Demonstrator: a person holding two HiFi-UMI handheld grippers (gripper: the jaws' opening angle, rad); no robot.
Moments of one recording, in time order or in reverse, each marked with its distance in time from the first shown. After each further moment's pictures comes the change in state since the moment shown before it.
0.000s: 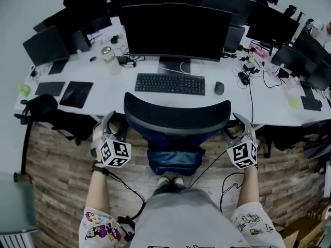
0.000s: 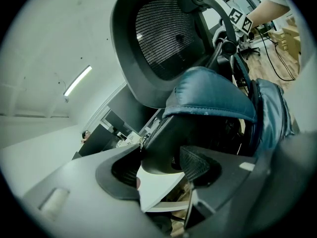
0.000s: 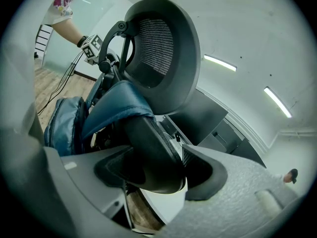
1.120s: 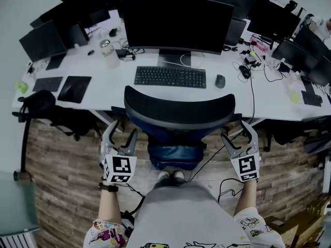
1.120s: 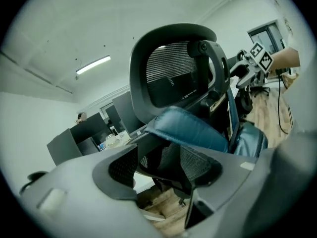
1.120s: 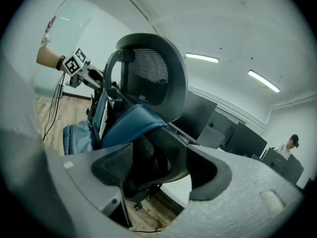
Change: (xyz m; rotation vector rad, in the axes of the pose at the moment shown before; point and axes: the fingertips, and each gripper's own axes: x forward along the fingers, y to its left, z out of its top) left arm -0.060 -0.034 0.027 -0.326 -0.120 -0.073; right arm -0.053 0.028 0.016 0.243 -0.065 -0.023
